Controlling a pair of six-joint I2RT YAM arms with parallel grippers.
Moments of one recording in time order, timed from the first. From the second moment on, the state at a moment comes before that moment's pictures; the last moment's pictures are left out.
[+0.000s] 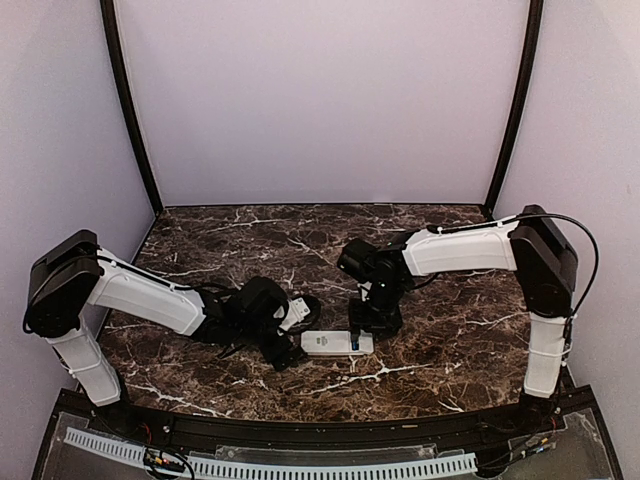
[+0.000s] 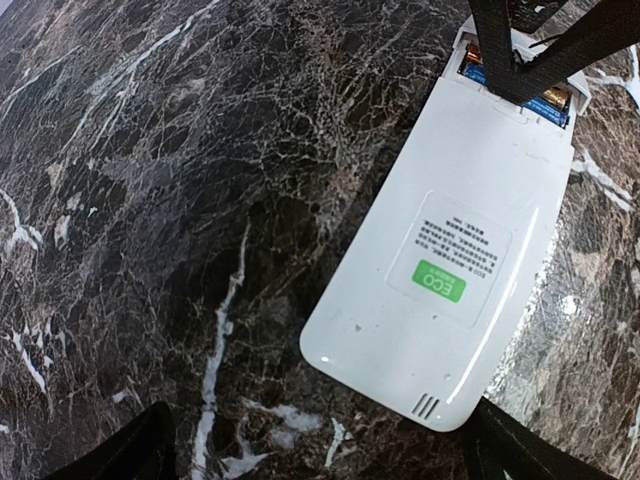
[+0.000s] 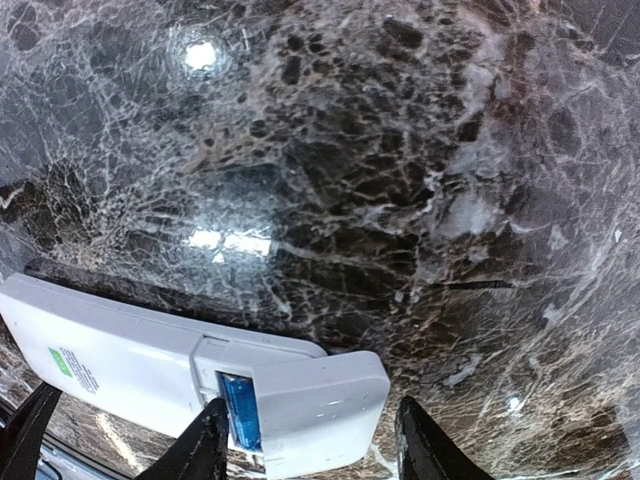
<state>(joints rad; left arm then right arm) -0.98 1.70 0.80 -0.01 -0.09 0.12 0.90 1.97 1.38 -0.86 -0.15 0.83</state>
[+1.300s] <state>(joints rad) -0.98 1.70 0.79 0.00 -0.09 0.12 0.88 1.86 1.30 -0.77 -0.22 0.72</state>
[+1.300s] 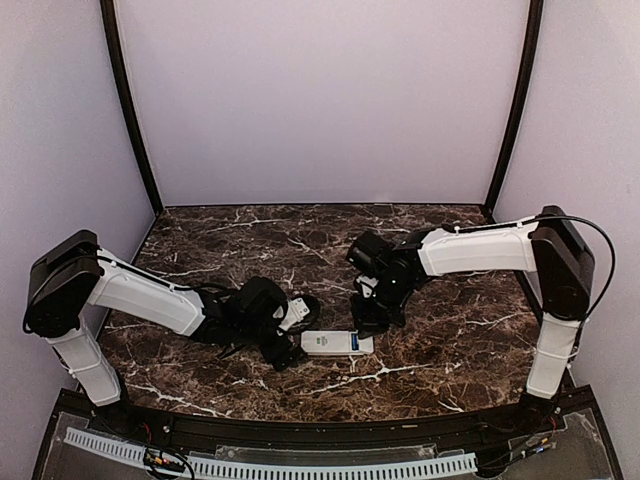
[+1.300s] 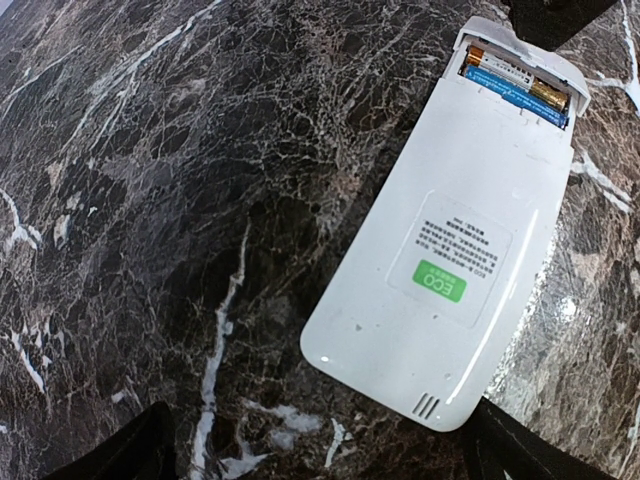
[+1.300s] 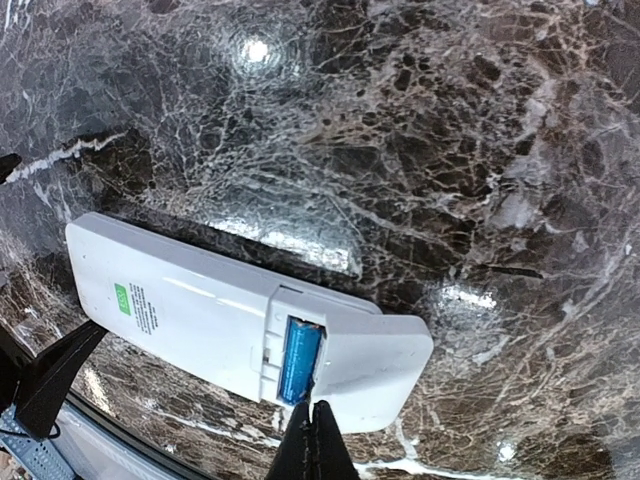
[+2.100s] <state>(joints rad) -0.97 1.70 0.79 0.00 -0.08 0.12 0.88 1.91 1.31 -0.72 -0.28 0.72</state>
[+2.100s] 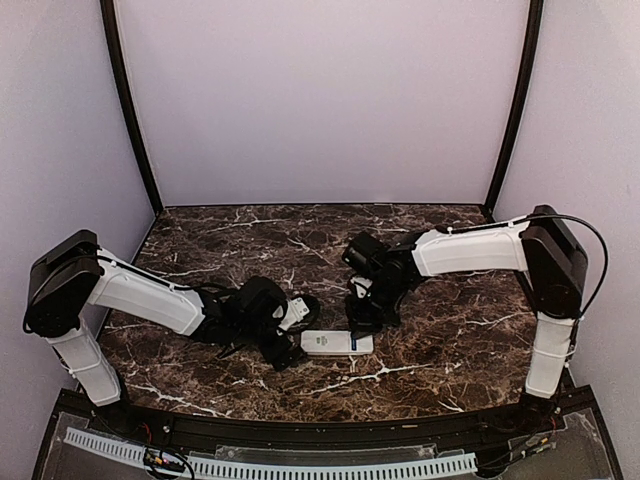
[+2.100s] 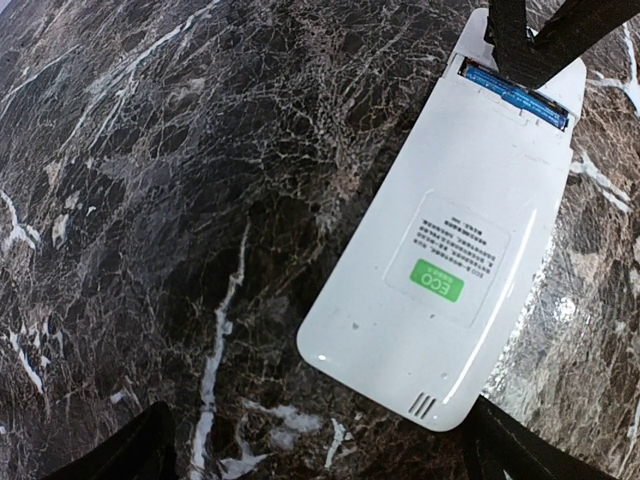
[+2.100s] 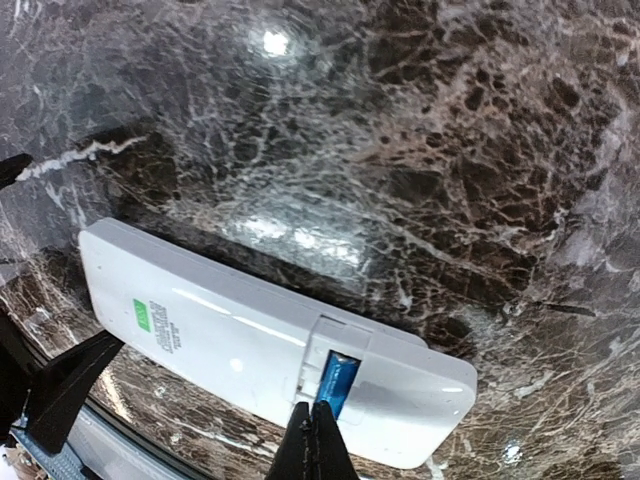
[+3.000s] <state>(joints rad) -0.90 1.63 0.81 -0.08 -0.10 0.05 0.86 1.88 1.34 -1.02 0.04 0.70</state>
